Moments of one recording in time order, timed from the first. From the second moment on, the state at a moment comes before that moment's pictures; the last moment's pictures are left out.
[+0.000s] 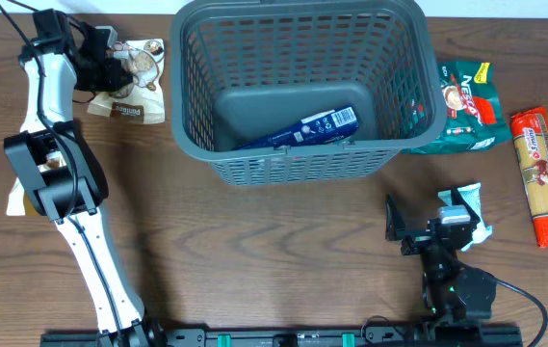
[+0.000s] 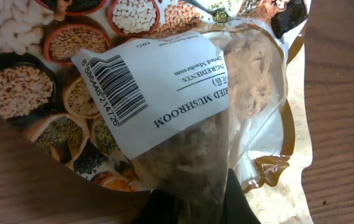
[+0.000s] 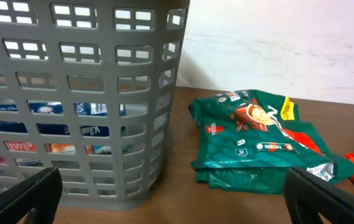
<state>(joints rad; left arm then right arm) 0.29 2.56 2.23 -0.87 0.39 0.32 -0.01 0.01 0.01 -0.06 -0.10 -0.05</state>
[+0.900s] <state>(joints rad) 0.29 2.40 2.23 -0.89 0.33 0.28 -0.01 0.01 0.01 -0.06 -0.10 -0.05</state>
